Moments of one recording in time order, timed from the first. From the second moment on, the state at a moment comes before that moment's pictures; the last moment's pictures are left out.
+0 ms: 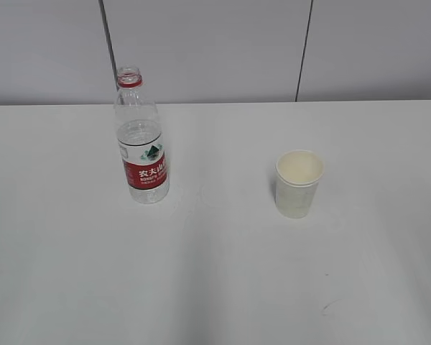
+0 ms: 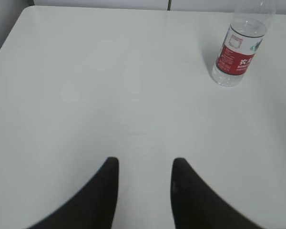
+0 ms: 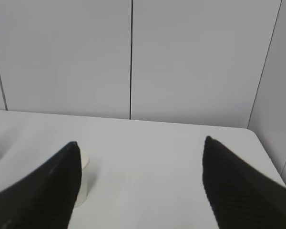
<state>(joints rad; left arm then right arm) 0.02 -0.01 -0.51 -0.01 1.10 -0.02 -0.03 0.08 -0.43 0.13 0.49 -0.20</state>
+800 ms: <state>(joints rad) 0.02 -0.01 -0.51 -0.01 1.10 -0.02 -0.03 0.23 -0.39 0.13 0.32 -0.21</state>
